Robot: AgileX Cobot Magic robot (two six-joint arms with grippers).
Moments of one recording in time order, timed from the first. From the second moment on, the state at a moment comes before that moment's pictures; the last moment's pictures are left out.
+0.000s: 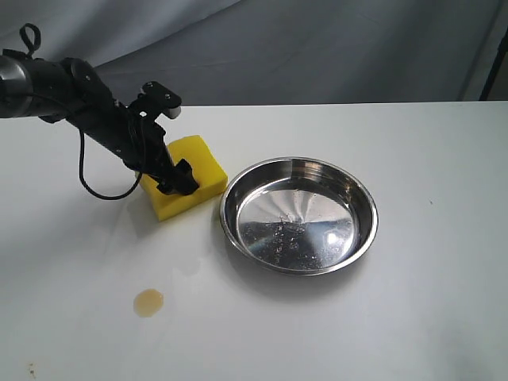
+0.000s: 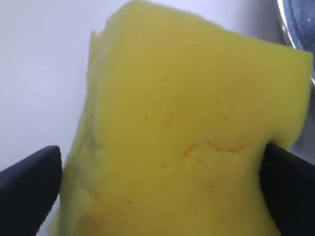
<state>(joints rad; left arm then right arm) -0.23 2.20 -1.53 -0.51 0.67 0.96 -0.02 0.04 0.00 -0.05 0.21 -0.08</state>
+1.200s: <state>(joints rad) -0.23 2.12 -1.55 -0.45 0.71 0.97 -0.02 0.04 0.00 -0.05 0.21 -0.08</state>
